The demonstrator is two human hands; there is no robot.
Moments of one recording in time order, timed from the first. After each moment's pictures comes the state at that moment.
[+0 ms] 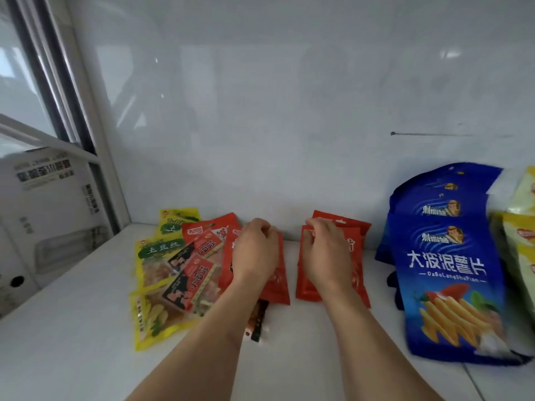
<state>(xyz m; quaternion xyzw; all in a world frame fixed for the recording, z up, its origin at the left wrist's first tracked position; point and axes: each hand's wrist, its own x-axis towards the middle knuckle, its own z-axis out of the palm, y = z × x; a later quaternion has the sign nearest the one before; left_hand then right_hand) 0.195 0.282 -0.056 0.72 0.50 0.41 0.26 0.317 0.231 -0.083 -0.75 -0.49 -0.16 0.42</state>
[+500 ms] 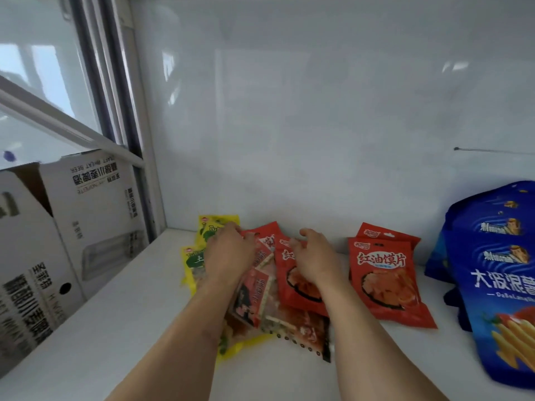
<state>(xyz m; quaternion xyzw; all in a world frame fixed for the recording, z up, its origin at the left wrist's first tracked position) 0.076 0.367 -0.052 0.71 0.58 0.34 0.22 0.228 0.300 -0.061 -0.80 -0.49 0.08 0.32</state>
